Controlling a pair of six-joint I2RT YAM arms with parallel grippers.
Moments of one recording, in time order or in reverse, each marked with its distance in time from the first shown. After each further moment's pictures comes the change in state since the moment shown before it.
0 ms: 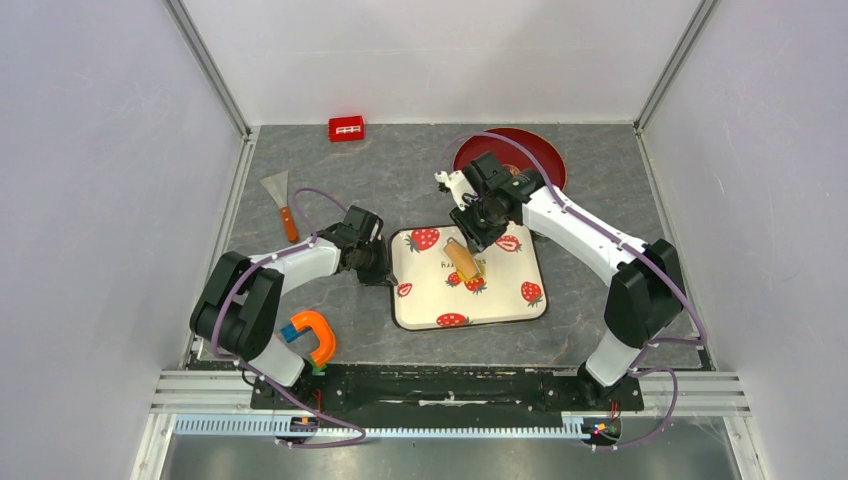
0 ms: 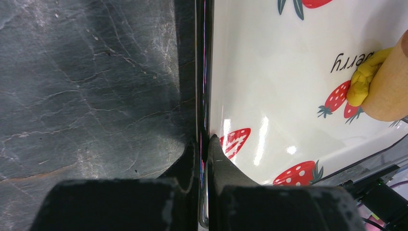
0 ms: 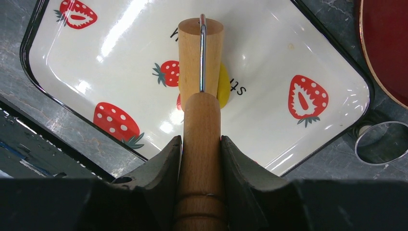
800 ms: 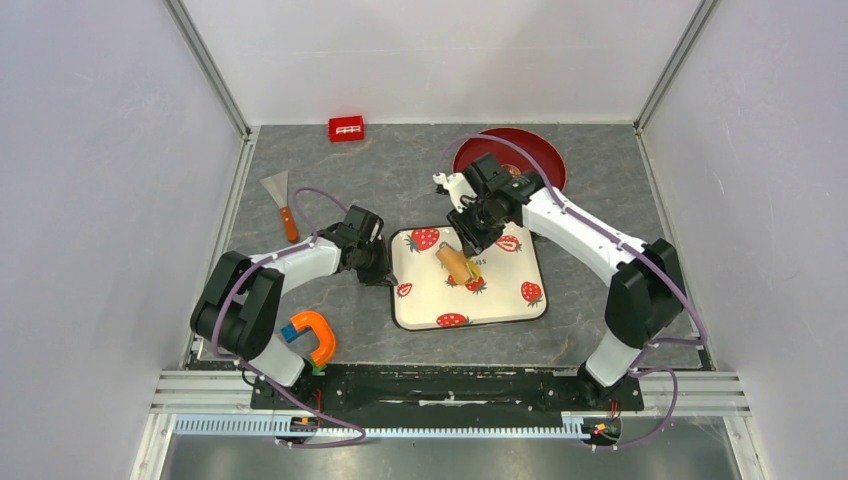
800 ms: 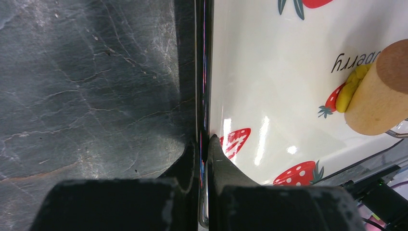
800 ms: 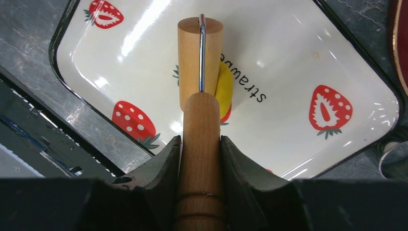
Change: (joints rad) left arm -0.002 0.002 0.004 -0.006 -0.002 0.000; right arm 0.000 -0.006 -0.019 0.021 -0.069 0.000
